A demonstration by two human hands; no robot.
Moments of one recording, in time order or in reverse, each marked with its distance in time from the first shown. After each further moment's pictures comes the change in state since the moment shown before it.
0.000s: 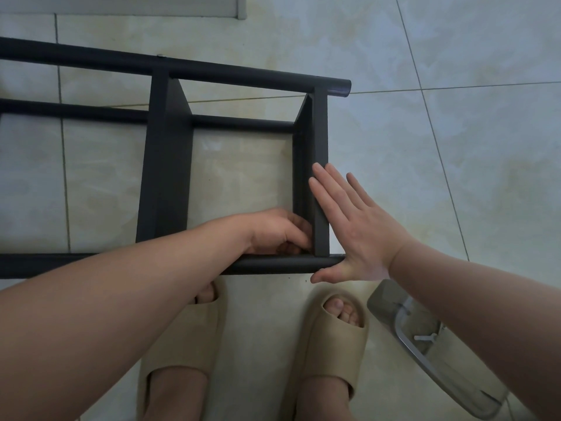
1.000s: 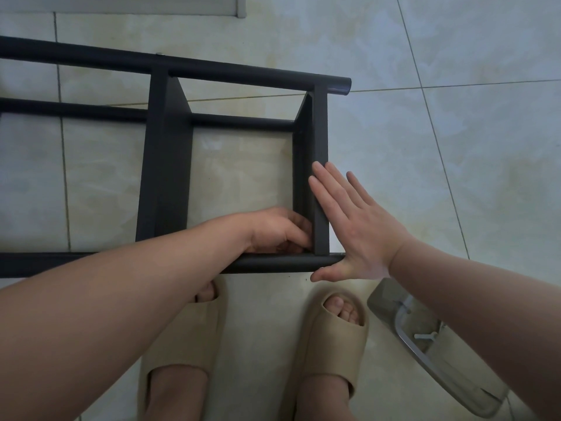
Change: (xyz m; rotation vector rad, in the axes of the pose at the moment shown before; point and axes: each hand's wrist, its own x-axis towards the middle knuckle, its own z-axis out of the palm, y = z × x) left_hand 0.000 0.000 0.001 -0.006 -0.018 0.024; right_hand 0.000 0.000 0.000 0.014 -0.002 -0.004
